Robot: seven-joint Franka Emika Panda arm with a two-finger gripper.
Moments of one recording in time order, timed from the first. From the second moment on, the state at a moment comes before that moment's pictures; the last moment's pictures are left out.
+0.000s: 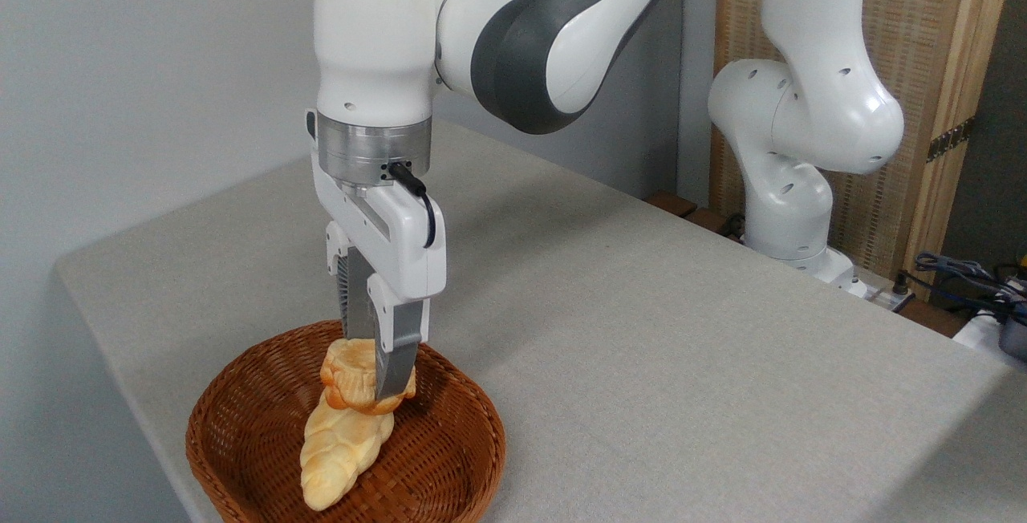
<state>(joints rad) -0.02 0.01 0.00 -1.95 -0.07 2.20 0.93</state>
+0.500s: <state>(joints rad) -0.02 -0.01 0.00 -1.94 -0.07 2.18 0.85</state>
